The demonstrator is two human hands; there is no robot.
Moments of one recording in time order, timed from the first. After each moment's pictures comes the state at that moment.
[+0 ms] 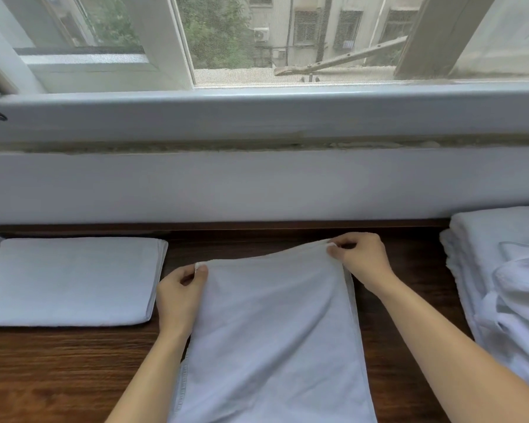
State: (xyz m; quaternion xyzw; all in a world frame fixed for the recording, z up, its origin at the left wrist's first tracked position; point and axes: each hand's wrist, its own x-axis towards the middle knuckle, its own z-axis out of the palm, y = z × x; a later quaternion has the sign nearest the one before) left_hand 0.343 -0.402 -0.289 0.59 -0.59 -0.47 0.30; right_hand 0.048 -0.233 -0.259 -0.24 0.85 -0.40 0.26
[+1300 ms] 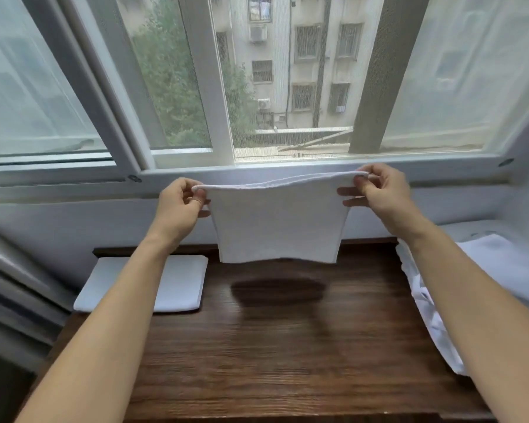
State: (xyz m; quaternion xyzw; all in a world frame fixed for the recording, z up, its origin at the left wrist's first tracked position) left_hand 0.381 -0.413 0.004 0.35 -0.72 -0.48 0.36; right_hand 0.096 -0.181 0.015 -0.32 0.69 -0.63 0.19
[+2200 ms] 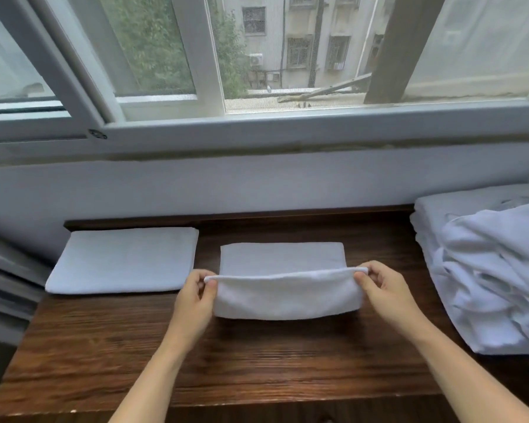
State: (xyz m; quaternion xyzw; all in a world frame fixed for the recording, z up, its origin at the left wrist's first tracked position) left_hand 0.443 -0.335 -0.215 0.46 -0.70 -0.50 0.22; right_hand 0.160 -0.096 -0.192 -0.27 0.81 -0.45 0.26
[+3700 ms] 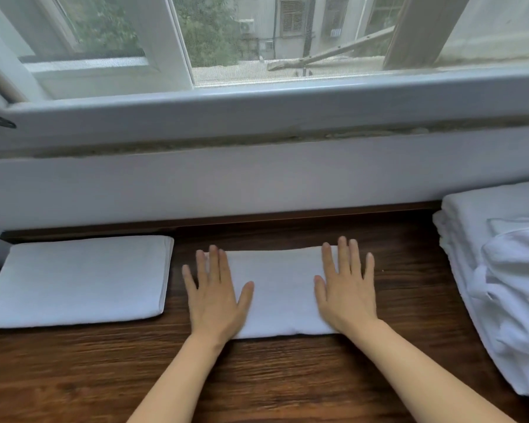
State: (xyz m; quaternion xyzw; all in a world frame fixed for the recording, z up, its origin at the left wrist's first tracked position) left_hand 0.340 -0.369 -0.306 0.42 -0.90 -0.07 -0.04; right_hand 0.139 -0.196 -0.305 -0.40 0.92 0.02 0.07
